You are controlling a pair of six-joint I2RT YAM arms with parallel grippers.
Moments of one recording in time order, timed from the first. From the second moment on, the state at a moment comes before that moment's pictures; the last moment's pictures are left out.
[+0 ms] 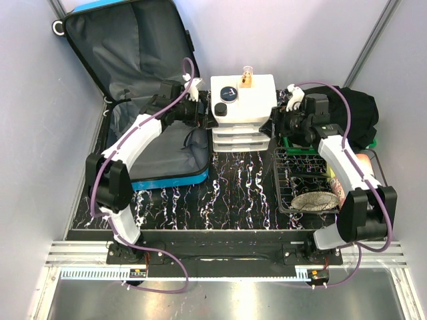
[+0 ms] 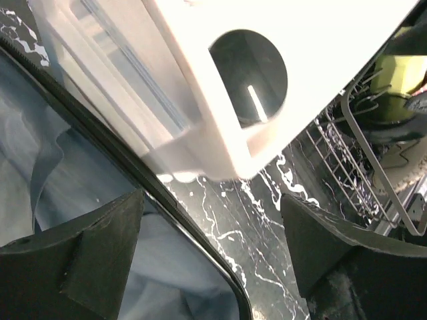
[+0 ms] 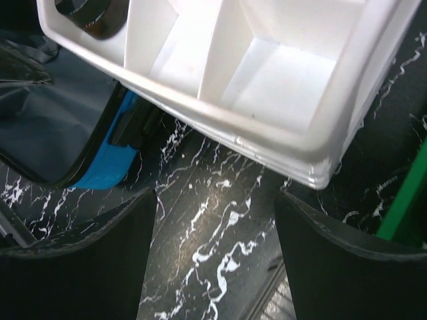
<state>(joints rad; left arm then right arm) -0.35 1.76 1.56 -0.44 0.54 -0.16 0.12 1.44 1.21 -0.32 -0.57 0.08</state>
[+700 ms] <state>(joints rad) -0.35 2.16 1.98 -0.33 0.49 -0.17 0.10 1.80 1.36 -0.04 -0.47 0.11</state>
